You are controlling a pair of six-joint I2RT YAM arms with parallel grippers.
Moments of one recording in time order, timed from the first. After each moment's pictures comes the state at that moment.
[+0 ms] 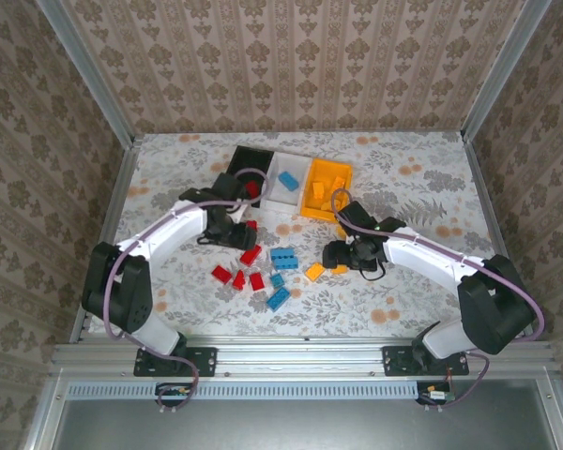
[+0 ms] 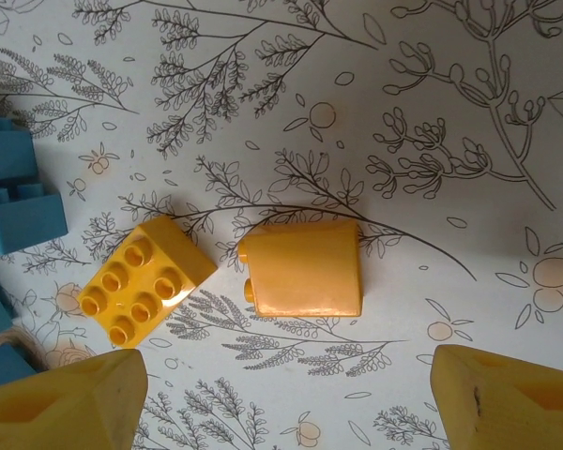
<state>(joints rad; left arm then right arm) -0.51 1.57 1.12 -0.88 0.11 -0.19 0.56 1.44 0.90 -0.69 -0.06 0.61</state>
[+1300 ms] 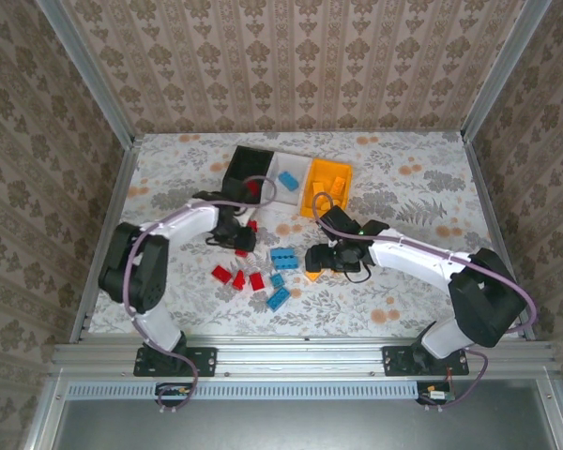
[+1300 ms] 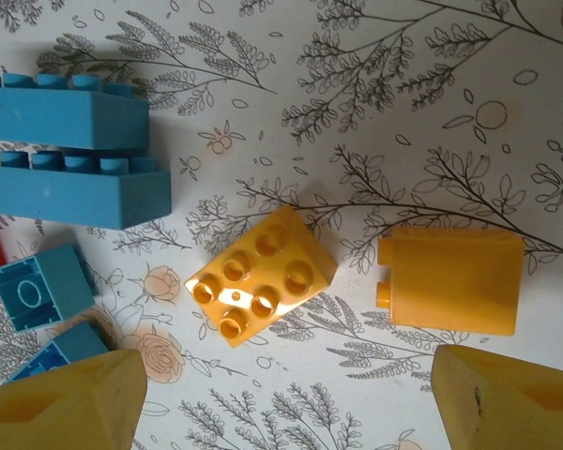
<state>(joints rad) -0.46 1.69 1.13 -0.77 0.16 -0.16 0.68 1.51 0.95 -0.63 -0.07 0.65</state>
